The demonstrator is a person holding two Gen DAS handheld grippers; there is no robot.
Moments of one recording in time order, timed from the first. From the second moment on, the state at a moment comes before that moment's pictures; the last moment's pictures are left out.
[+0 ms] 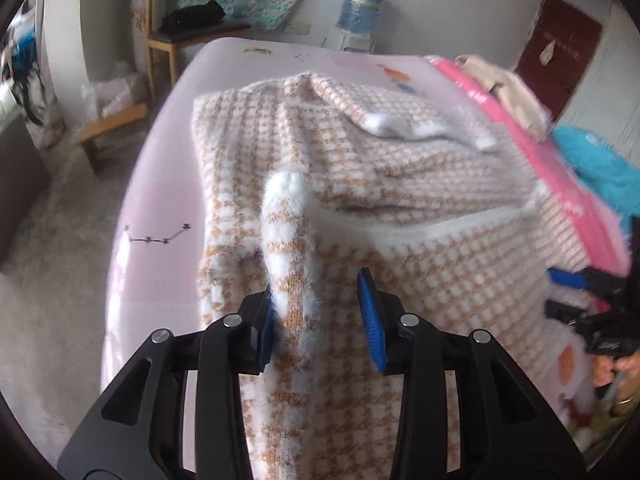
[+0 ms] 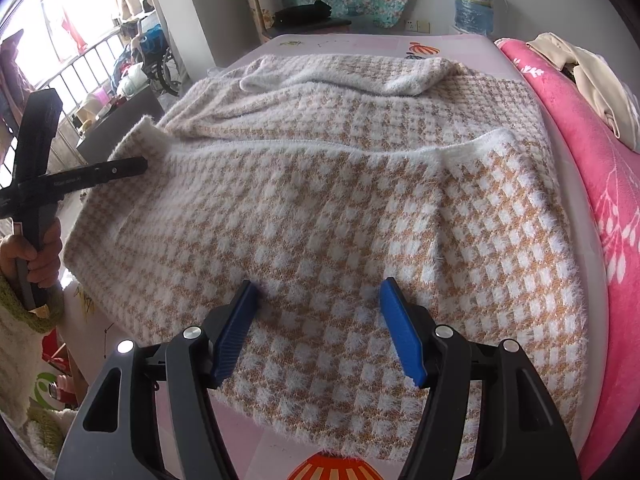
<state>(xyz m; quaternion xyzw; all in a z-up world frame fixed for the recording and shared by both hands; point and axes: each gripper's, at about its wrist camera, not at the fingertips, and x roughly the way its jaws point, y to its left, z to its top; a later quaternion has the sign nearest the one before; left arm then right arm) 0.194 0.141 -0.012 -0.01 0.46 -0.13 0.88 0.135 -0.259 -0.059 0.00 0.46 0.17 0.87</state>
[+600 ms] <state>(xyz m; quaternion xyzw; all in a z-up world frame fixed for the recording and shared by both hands) 0.183 0.085 -0.018 0.17 0.44 0.00 0.88 0.144 -0.354 -0.016 0.05 0.41 0.12 0.90</state>
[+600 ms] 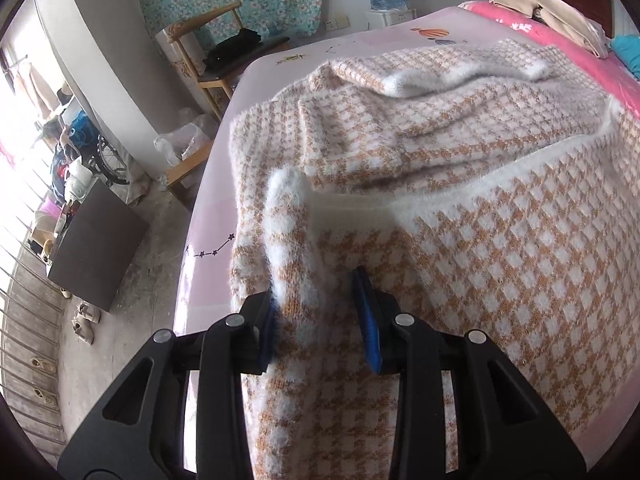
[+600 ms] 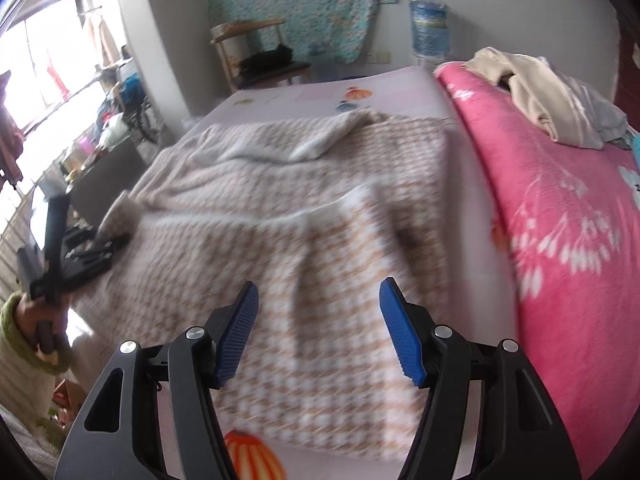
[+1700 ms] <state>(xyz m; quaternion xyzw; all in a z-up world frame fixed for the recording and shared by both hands) 0.185 0.088 -0.019 0.16 0.44 0.00 0.88 0.207 -0.358 -0.056 0.04 0.51 0.10 0.85</state>
